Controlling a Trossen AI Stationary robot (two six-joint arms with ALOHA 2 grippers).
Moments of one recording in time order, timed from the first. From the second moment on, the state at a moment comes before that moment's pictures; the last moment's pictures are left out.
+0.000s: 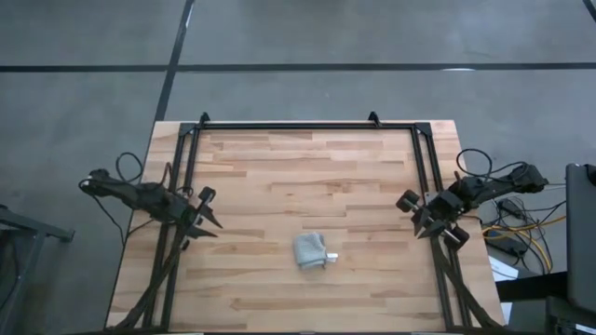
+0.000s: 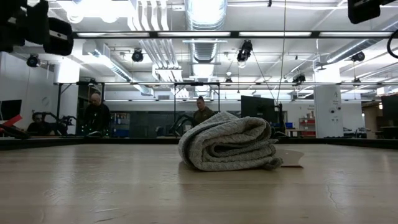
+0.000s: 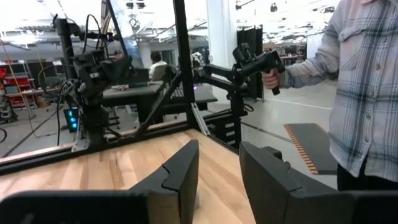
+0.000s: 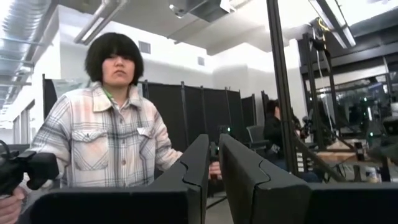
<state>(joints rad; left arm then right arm) -0.34 0.00 0.05 0.06 0.13 0.07 0.29 0.23 0.01 0.71 -0.42 0.34</state>
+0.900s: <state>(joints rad) -0.34 0.02 0.01 0.04 -0.22 0.11 0.29 0.23 0.01 0.26 -0.08 0.27</state>
